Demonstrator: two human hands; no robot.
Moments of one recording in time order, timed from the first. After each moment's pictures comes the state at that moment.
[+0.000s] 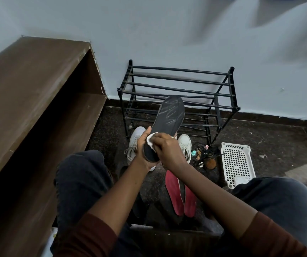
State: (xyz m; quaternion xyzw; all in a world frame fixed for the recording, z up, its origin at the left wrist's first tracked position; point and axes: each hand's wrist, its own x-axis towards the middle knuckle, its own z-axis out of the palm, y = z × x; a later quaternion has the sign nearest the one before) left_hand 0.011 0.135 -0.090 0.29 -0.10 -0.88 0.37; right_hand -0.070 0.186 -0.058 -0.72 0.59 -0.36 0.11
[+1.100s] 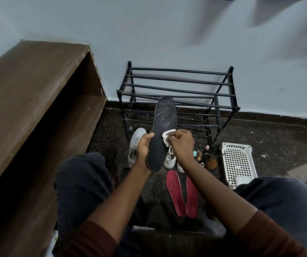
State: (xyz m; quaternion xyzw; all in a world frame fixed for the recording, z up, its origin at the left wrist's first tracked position) left_hand 0.006 0.146 -0.084 0.26 -0.13 -0.88 0.39; right_hand -0.098 0.169 -0.066 -0.36 0.77 -0.44 0.29
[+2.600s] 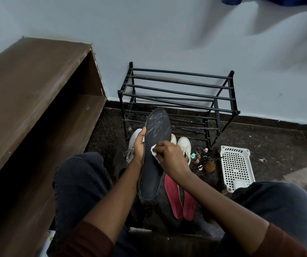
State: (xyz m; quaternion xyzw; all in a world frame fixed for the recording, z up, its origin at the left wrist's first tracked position) left_hand 0.012 0.125 -0.088 0.26 -0.11 -0.86 0.42; right_hand -0.075 0.198 -0.058 -0.72 0.62 -0.29 0.13
